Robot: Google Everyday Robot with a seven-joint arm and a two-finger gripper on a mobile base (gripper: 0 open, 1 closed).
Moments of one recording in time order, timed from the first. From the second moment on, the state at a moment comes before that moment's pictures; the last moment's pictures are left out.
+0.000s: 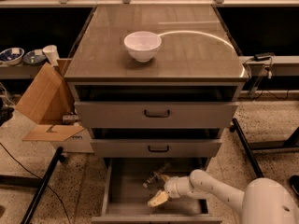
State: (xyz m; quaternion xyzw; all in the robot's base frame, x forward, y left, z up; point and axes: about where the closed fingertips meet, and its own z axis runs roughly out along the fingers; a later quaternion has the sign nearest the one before) arm 0.524 -0.035 0.189 -0.42 0.78 0.37 0.29
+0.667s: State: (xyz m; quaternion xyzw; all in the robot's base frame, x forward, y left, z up) arm 0.549 -0.010 0.207 -0.40 0.77 0.37 0.32
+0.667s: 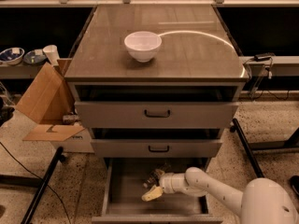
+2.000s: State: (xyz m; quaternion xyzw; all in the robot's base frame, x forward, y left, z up) arm 0.585 0.035 0.208 -0.38 0.77 0.38 0.35
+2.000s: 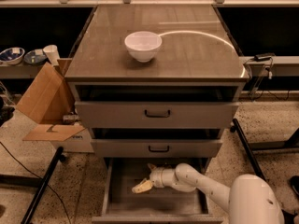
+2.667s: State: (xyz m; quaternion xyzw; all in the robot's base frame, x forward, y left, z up) arm 0.604 0.043 0.196 -0.37 0.79 0.37 0.34
